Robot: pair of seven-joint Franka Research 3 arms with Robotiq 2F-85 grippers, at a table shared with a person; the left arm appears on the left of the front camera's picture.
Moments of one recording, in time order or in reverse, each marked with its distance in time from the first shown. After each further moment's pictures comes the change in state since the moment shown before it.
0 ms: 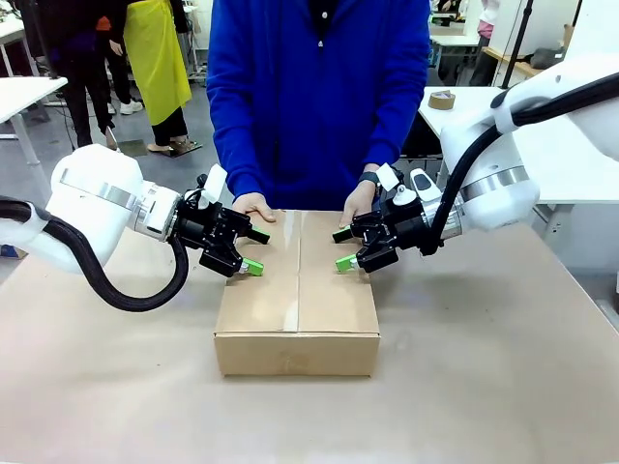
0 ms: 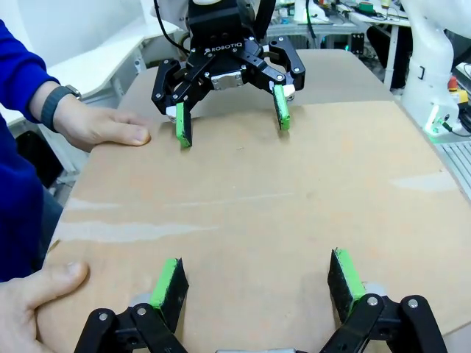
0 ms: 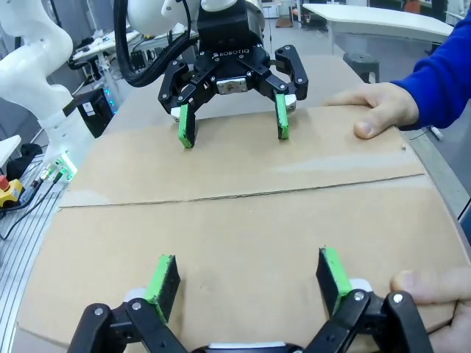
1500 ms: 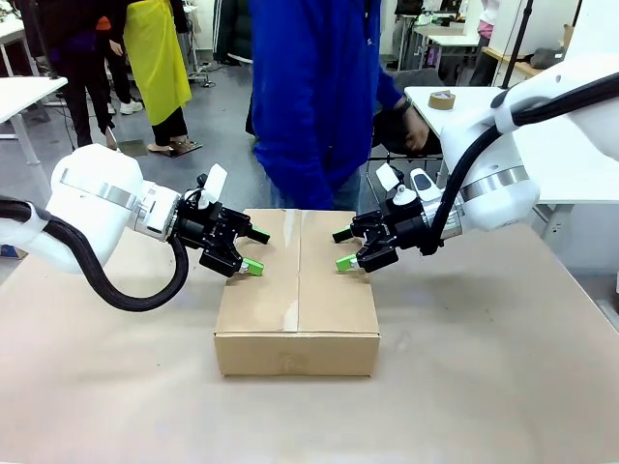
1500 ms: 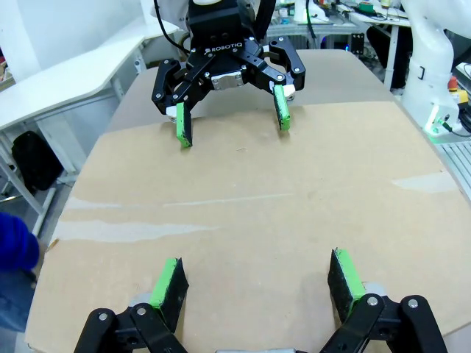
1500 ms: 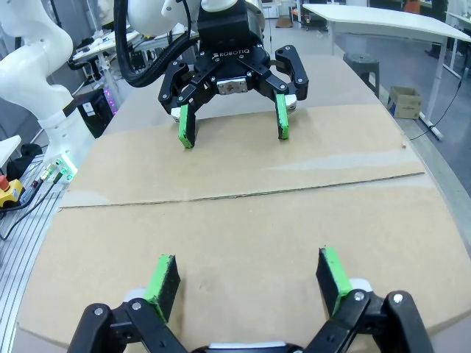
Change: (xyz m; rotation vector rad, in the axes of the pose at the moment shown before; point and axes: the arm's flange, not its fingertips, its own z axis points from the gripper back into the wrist) left arm 0.000 0.000 0.000 0.000 0.000 0.000; right arm 0.000 0.000 0.000 0.000 -0.001 0.000
